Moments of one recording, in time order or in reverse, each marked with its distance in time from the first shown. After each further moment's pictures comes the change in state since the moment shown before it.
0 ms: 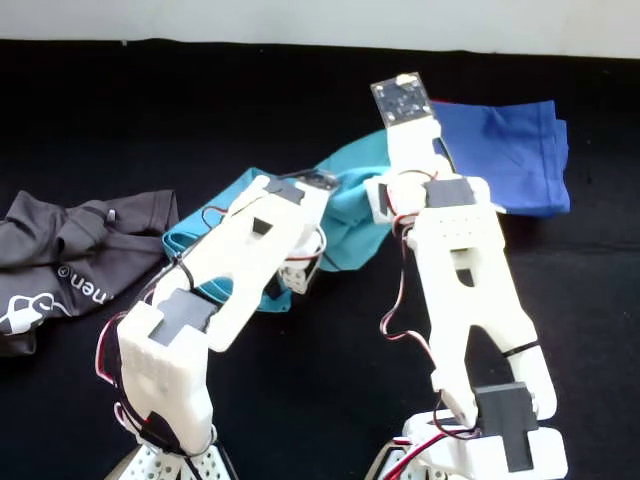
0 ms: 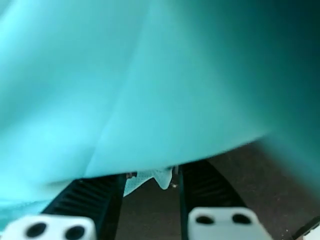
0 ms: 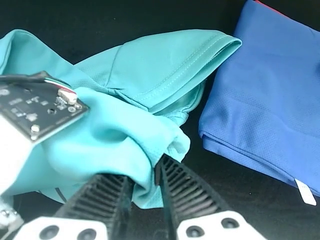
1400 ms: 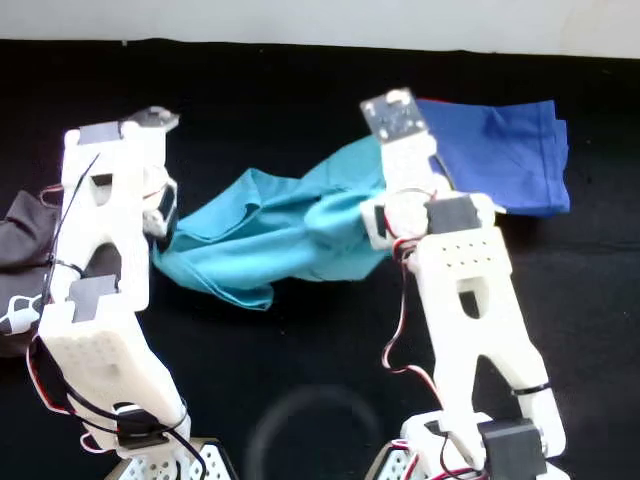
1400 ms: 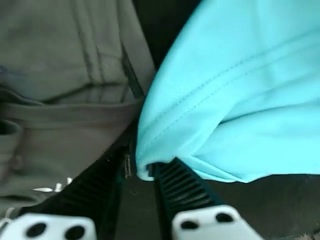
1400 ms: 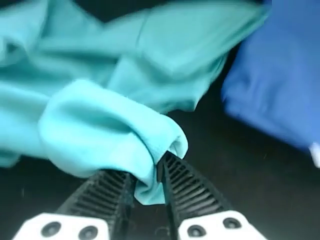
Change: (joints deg) left arm -36.3 1.2 -21.1 14.0 -18.8; right arm -2.5 -10.3 2.1 8.2 0.1
